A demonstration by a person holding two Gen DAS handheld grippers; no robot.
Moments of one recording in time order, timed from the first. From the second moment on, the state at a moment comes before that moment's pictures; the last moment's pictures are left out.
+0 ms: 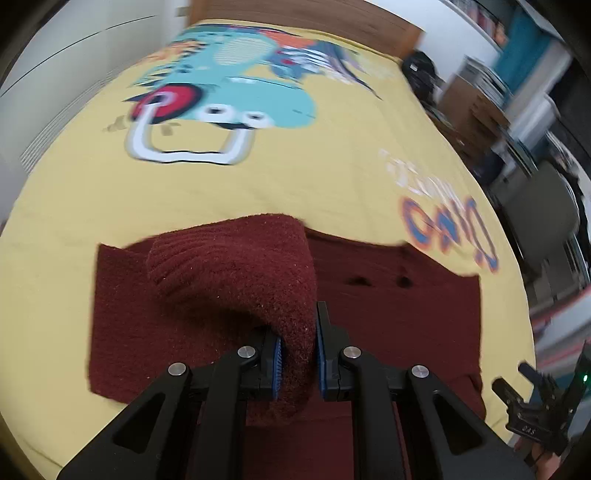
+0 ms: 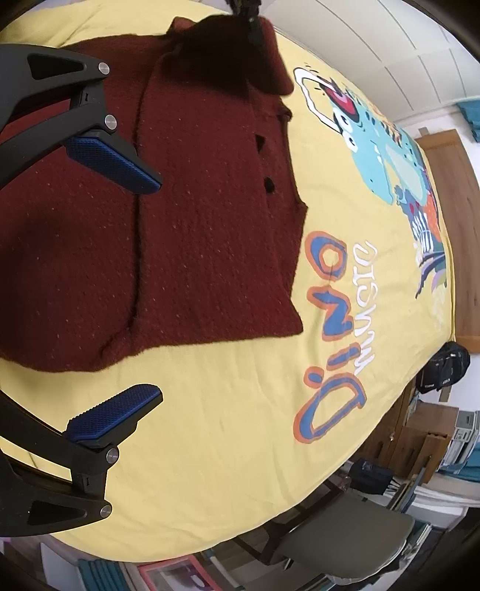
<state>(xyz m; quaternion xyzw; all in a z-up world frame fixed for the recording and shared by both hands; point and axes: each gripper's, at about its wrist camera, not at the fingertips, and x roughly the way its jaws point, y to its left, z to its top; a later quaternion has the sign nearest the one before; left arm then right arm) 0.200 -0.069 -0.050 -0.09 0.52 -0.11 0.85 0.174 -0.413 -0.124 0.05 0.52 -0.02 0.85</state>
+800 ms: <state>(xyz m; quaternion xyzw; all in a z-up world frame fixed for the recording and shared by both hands) 0.208 -0.167 -0.162 0.04 0.57 -0.09 0.81 0.158 -0.423 -0.167 0.07 0.56 -0.02 0.83</state>
